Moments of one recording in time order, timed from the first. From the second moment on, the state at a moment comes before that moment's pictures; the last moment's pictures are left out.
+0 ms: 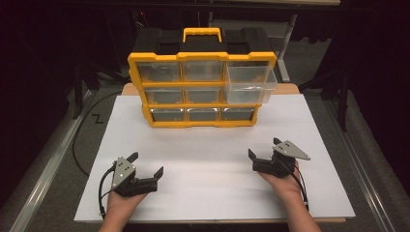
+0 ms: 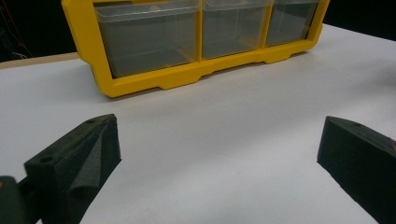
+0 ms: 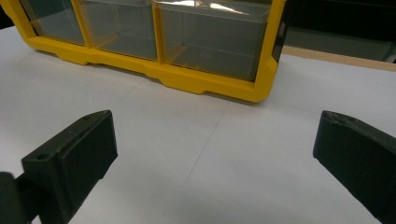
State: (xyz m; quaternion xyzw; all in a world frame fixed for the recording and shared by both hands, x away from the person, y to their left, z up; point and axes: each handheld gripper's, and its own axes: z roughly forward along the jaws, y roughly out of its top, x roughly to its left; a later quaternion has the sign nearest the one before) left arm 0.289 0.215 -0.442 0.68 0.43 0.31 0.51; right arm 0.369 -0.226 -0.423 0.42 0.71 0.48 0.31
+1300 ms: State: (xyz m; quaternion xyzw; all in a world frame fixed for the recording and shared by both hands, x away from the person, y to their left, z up) left arm 0.288 0.218 -0.441 0.67 0.43 0.31 0.52; right arm 0.376 -0.227 -0.422 0.42 0.71 0.48 0.30
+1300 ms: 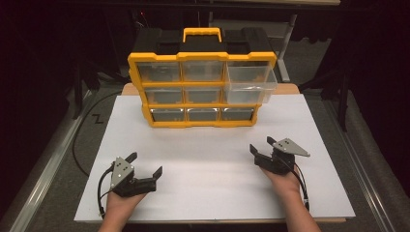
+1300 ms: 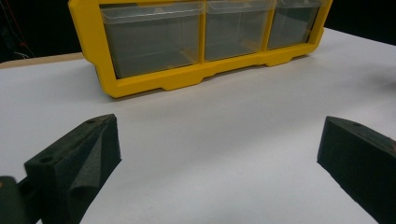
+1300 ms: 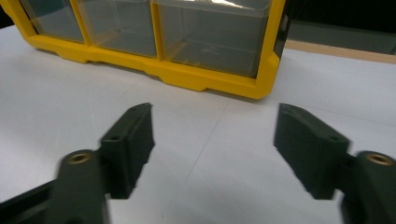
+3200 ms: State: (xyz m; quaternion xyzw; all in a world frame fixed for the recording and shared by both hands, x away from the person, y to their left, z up) left arm 0.289 0.217 -0.442 0.69 0.42 0.30 0.51; right arm 0.358 -0.189 -0.391 0.37 0.71 0.51 0.31
